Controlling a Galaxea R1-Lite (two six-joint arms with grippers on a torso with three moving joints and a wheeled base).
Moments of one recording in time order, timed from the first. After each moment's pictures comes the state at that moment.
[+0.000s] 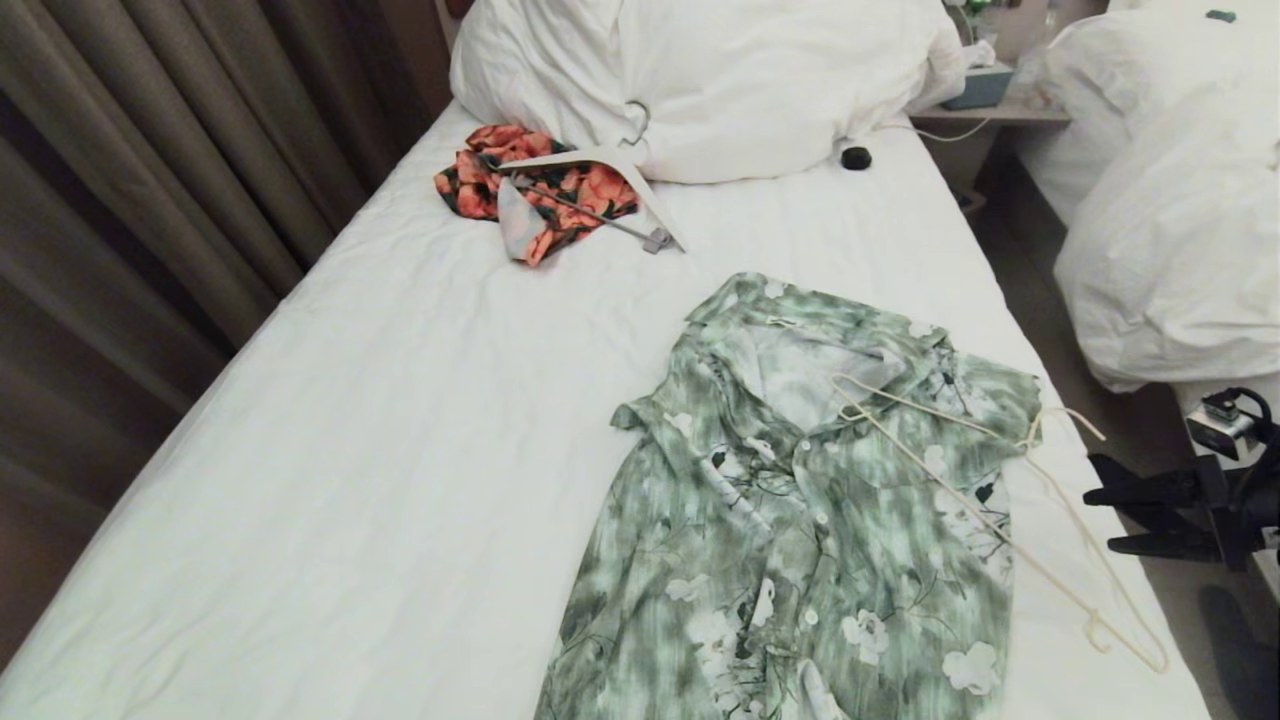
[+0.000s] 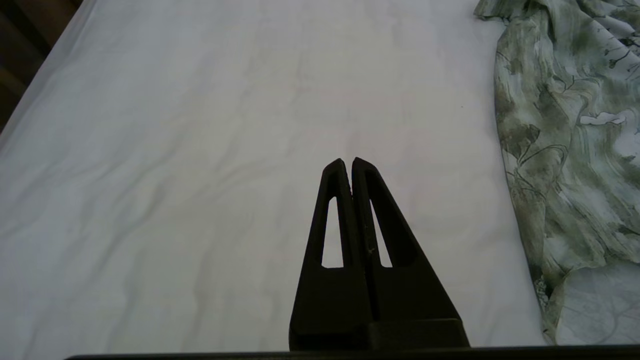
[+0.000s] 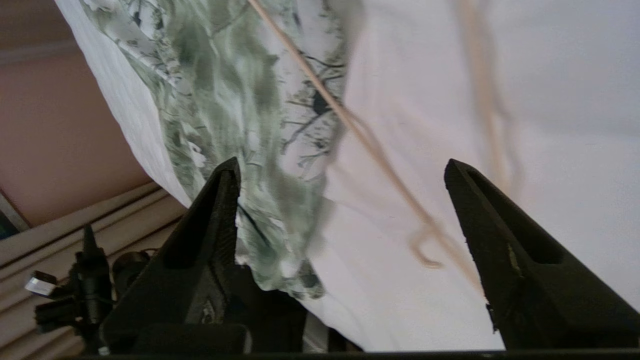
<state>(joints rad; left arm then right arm) -0.01 0.00 -0.02 0.05 0.00 0.02 -0.49 1.97 -1.24 0.62 0.96 -0.18</state>
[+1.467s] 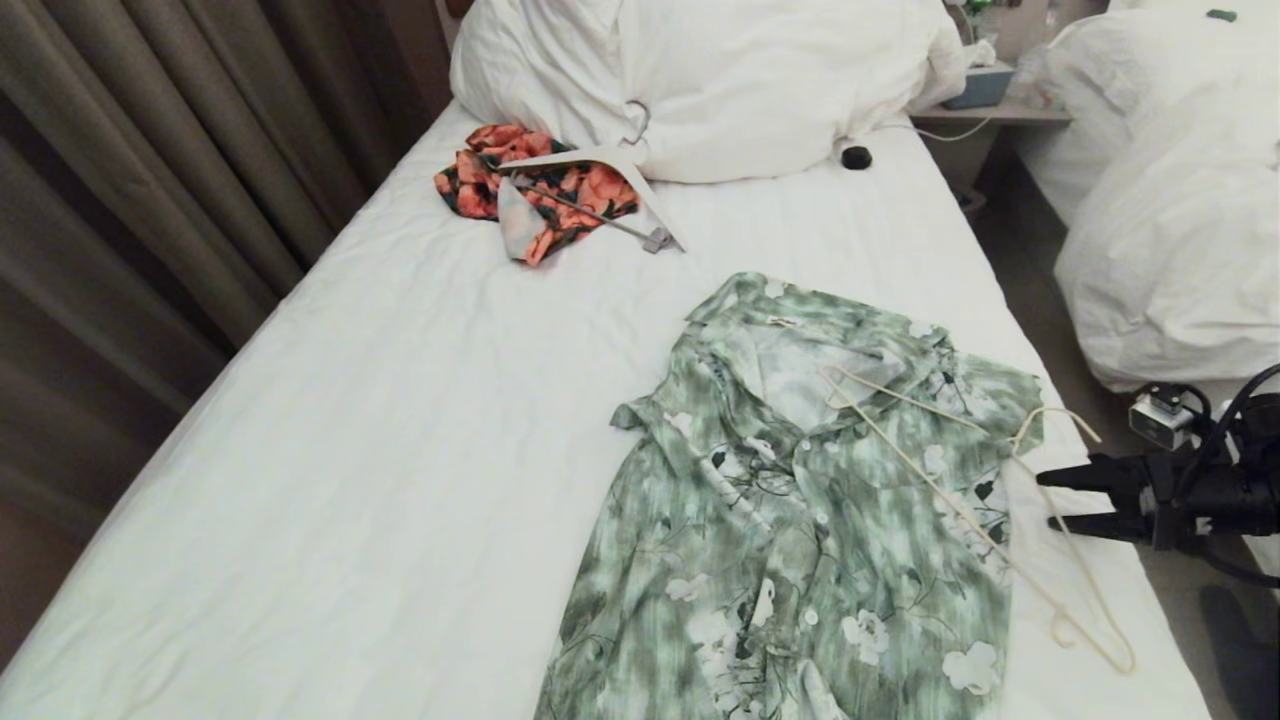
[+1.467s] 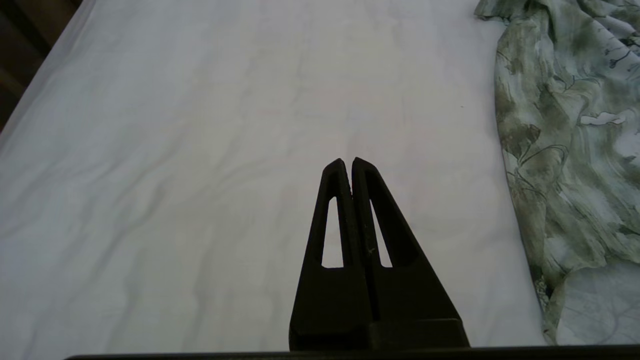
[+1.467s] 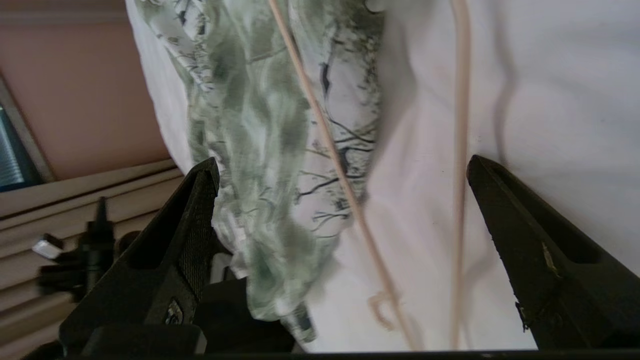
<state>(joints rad) -0.01 0.00 -0.02 0.05 0.00 0.02 -0.41 2.09 -1.27 0.47 1.12 -0.21</state>
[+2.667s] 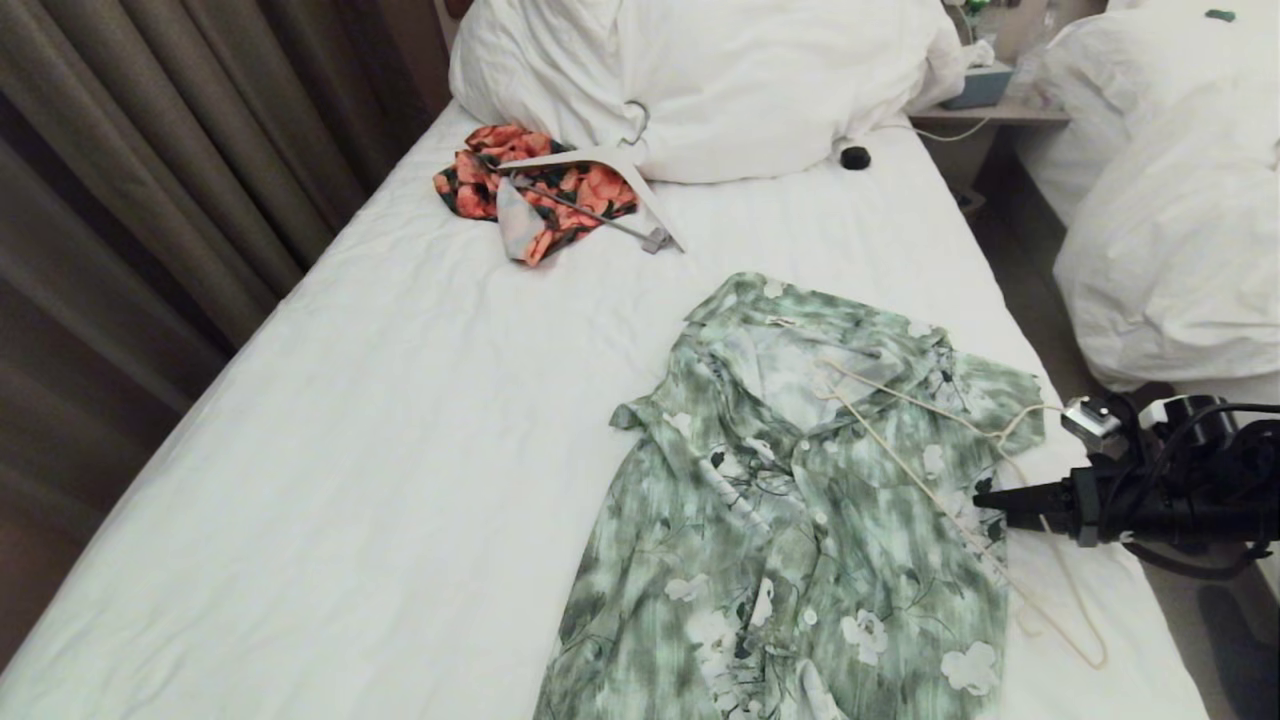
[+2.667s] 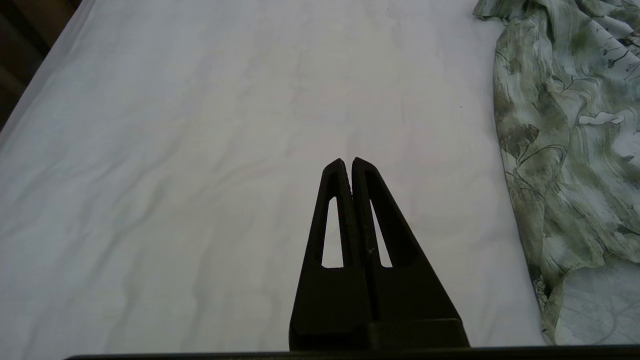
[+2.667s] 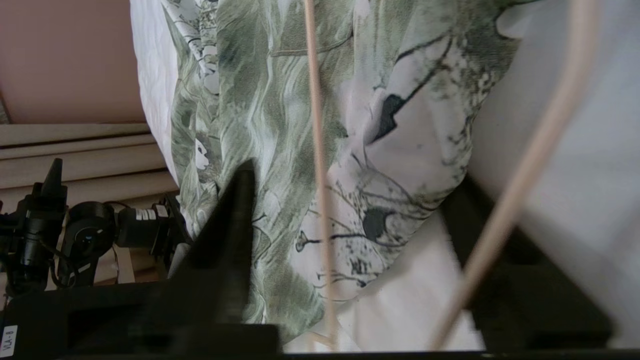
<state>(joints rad) -0.01 0.00 -0.02 0.05 0.00 0.02 -0.26 2.08 -1.10 0.11 1.12 -0.15</state>
